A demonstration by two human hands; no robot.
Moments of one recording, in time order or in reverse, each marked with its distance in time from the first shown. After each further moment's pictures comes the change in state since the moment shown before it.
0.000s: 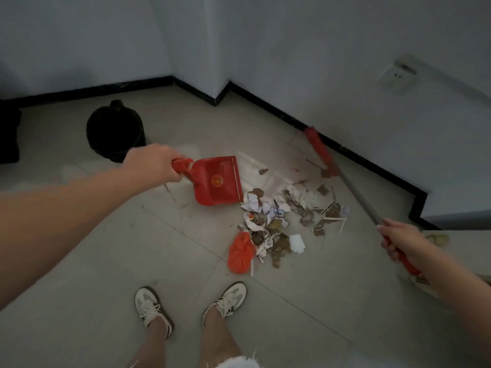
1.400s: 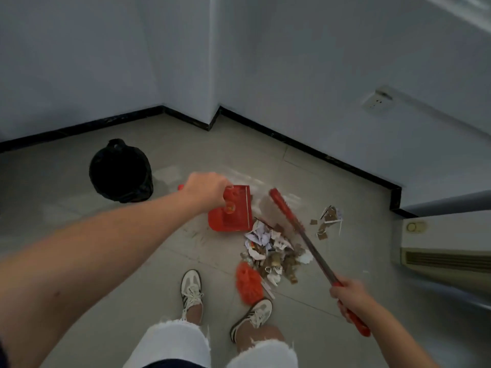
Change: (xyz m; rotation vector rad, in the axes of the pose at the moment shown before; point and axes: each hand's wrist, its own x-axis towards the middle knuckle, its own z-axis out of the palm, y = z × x) left_hand 0.065 -0.078 -0.047 0.138 -0.076 0.426; right_hand -0.194 -0.033 0.199 -0.183 -0.147 0.105
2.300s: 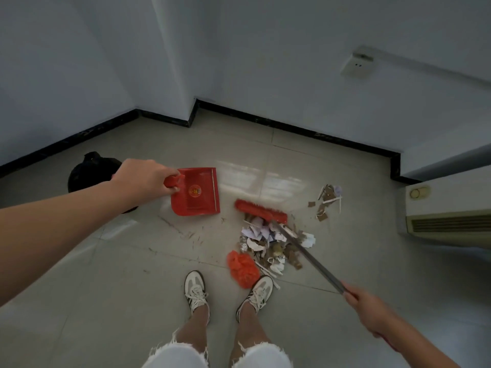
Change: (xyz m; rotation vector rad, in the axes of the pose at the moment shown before) left_hand 0.009 -0.023 -0.032 0.252 0.006 0.022; right_hand 0.051 0.109 -0.018 -0.262 0.049 -0.149
